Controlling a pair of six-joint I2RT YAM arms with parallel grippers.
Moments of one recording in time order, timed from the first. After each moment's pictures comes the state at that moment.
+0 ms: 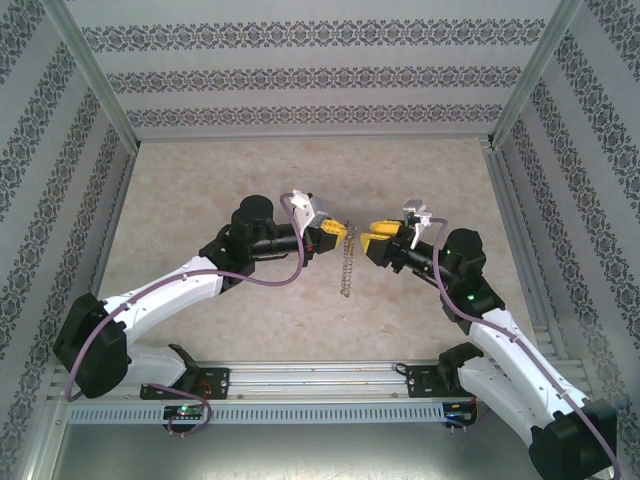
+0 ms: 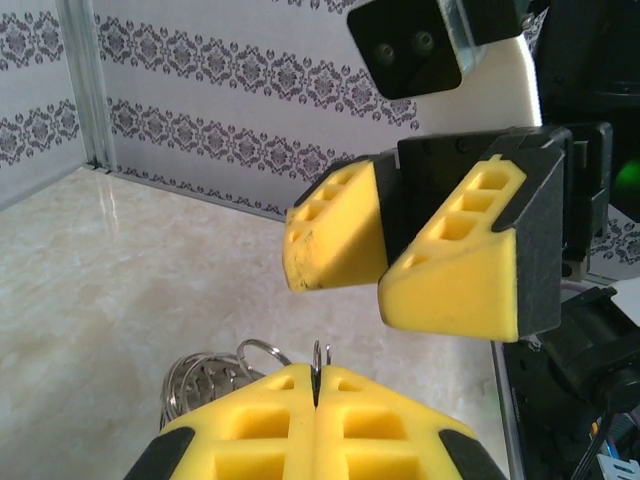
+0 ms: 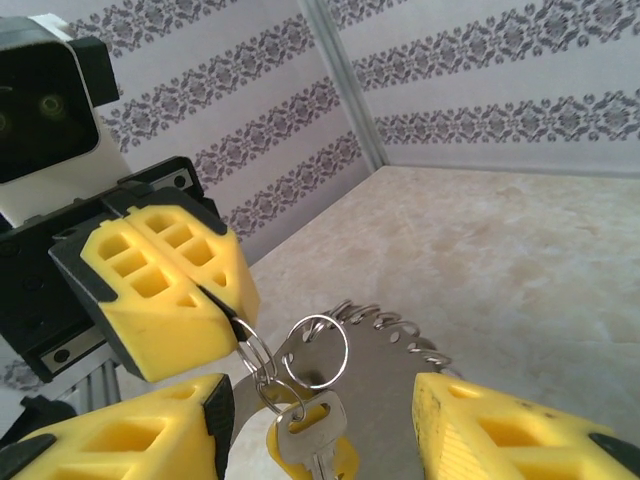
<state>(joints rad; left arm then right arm) -0.69 1.32 0.90 0.27 0.59 -0.05 0.35 0.78 0.50 0.22 -0.66 0.41</state>
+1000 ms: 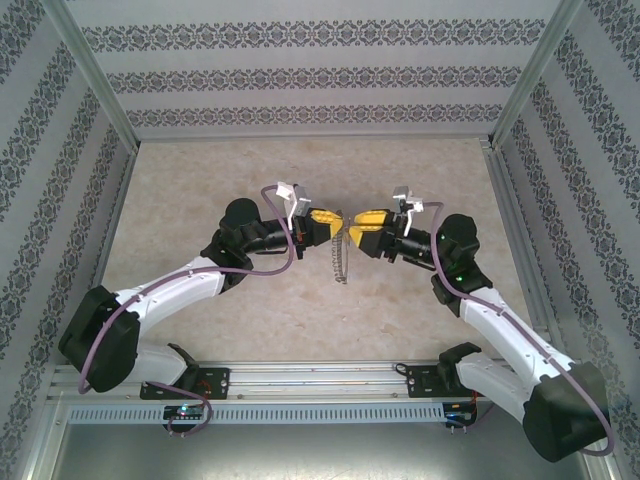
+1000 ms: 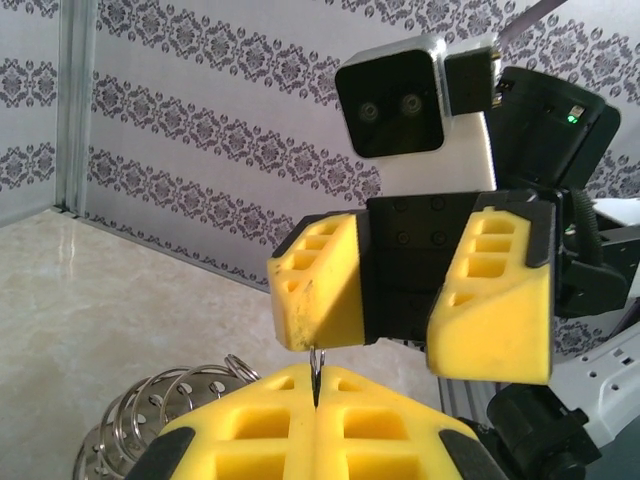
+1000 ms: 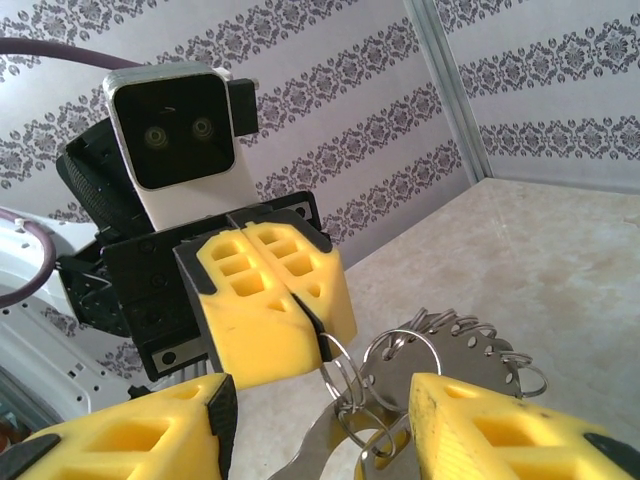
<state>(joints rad) -0.62 1.36 0.81 0.62 0.69 -0.32 0.34 0.97 0.56 0.48 -0.86 0.53</state>
